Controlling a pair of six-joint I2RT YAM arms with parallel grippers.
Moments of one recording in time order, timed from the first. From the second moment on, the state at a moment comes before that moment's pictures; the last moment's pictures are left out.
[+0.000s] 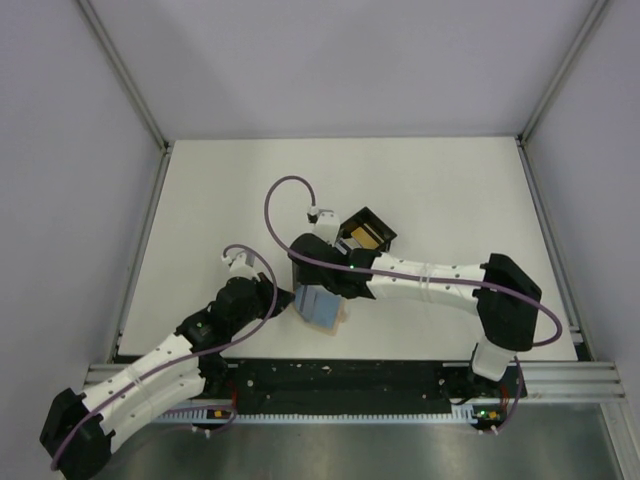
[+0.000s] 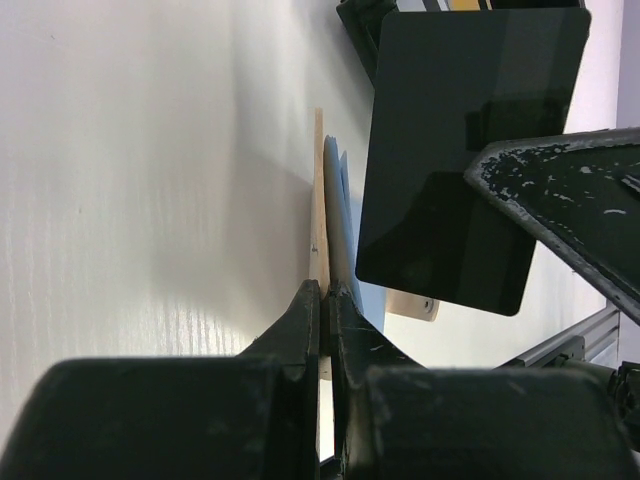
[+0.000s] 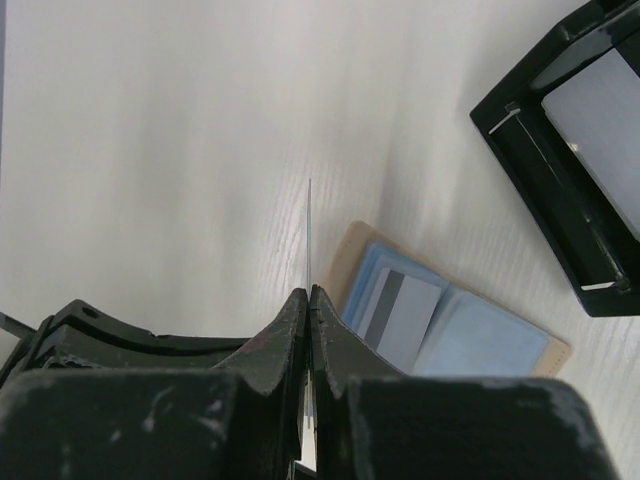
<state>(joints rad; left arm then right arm) -0.71 0.63 0.24 -0.13 -0.10 -0.95 1.17 1.71 1.29 -0.33 0.45 0.96</state>
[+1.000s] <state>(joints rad) -0.72 0.63 0.24 -0.11 -0.08 -0.96 1.17 1.72 1.25 -0.34 0.45 0.99</state>
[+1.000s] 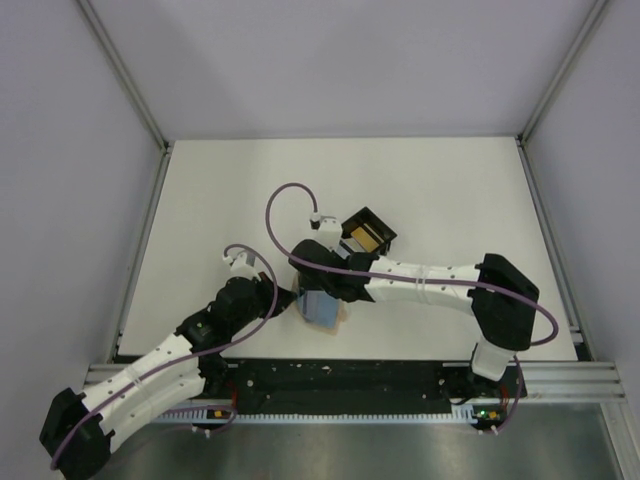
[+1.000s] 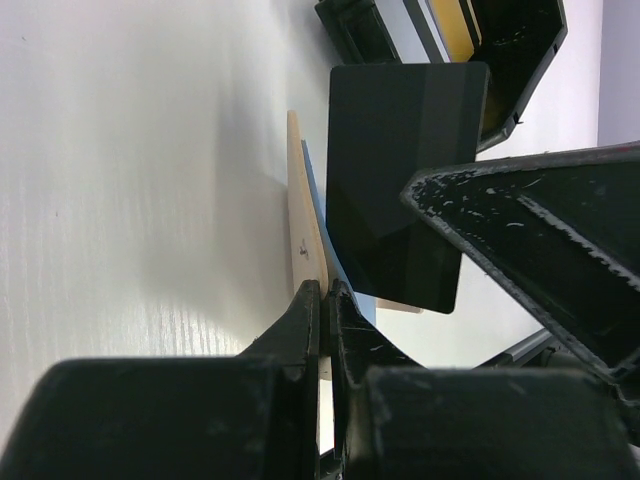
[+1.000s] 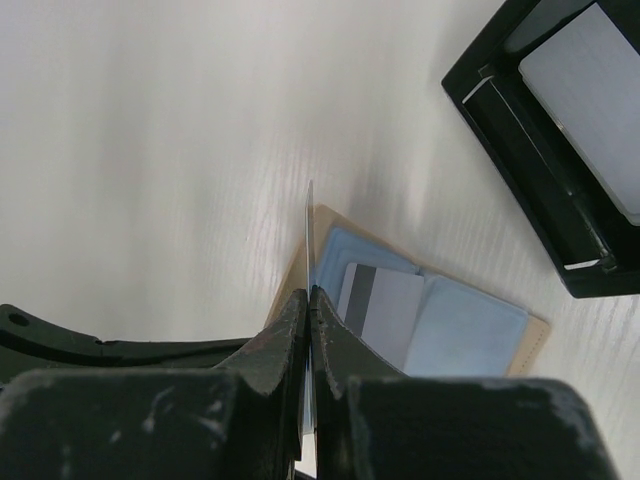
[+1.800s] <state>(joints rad) -0.72 0.62 0.24 -0.09 -0.04 -0.93 1.22 1.81 1.39 -0.61 0.59 0.90</state>
